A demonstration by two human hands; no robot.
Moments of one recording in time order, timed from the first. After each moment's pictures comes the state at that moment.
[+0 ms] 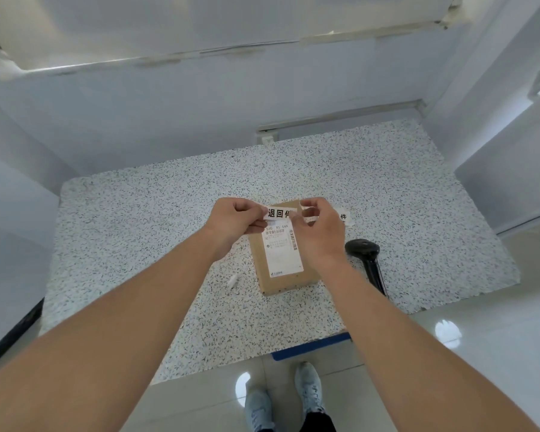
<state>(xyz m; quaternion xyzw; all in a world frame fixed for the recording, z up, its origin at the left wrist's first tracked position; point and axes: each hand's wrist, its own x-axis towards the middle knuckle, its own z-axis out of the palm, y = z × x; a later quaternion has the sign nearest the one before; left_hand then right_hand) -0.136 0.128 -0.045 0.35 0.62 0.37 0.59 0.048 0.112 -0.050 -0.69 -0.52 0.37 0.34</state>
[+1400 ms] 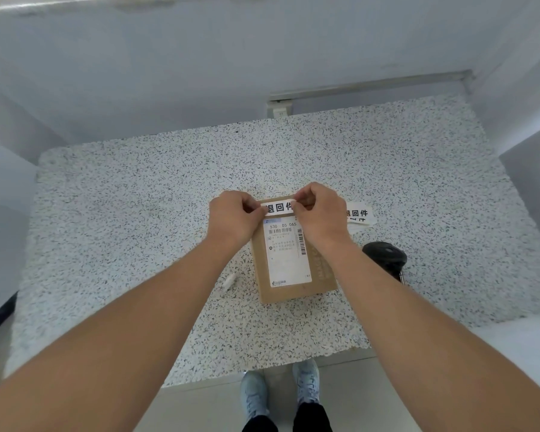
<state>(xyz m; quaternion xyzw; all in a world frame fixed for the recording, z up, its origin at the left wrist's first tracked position) -0.130 0.163 -0.114 0.49 0.77 0.23 0.33 0.041 0.186 -0.124 -0.67 -0.61 0.34 0.25</state>
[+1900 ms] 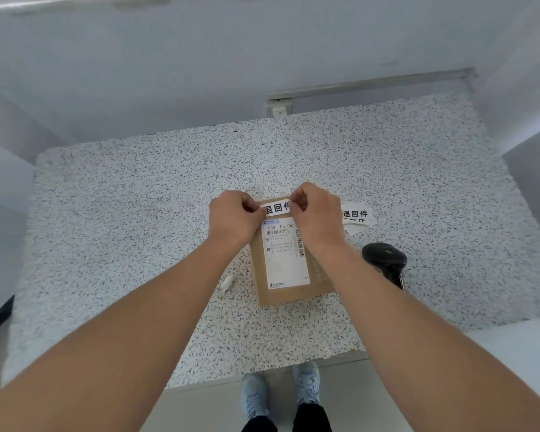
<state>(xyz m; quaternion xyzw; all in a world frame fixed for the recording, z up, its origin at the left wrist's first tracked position) -0.123 0.168 -0.120 0.47 0.79 0.23 0.33 0.036 0.190 -0.135 -0.66 -0.66 0.27 0.22</state>
